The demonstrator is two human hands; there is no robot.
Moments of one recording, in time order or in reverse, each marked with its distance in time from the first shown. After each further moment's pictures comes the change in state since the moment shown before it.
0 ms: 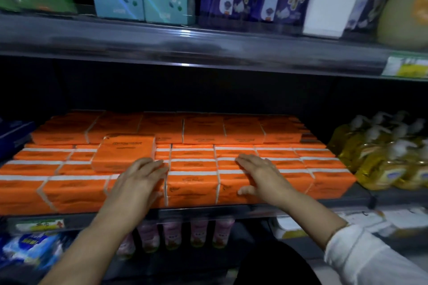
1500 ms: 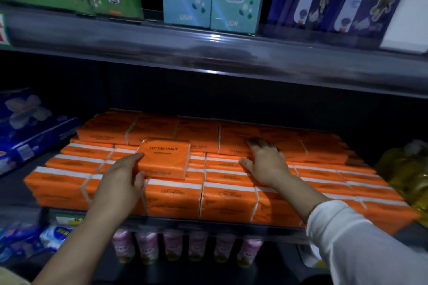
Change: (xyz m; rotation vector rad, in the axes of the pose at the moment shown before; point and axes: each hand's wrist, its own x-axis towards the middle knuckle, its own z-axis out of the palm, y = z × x) left_hand -0.014 -0.058 -0.036 -0.285 0.084 -0.658; right_hand 0.093 -0.063 -0.017 -0.050 0.069 0.227
